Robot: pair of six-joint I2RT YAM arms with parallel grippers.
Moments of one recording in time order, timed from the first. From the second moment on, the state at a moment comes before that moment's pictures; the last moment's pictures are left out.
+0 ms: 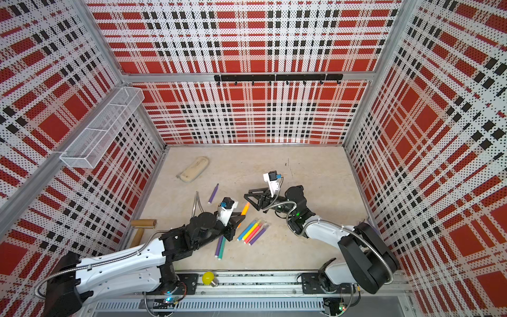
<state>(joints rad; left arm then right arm) -1.06 0.97 0.55 0.02 -0.22 -0.26 0.61 1.39 0.55 0.87 -0.61 0.67</state>
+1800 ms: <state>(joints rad) -1.06 0.93 0.41 0.08 -0.24 -0.38 0.44 1.27 0.80 0.84 -0.50 0.75</state>
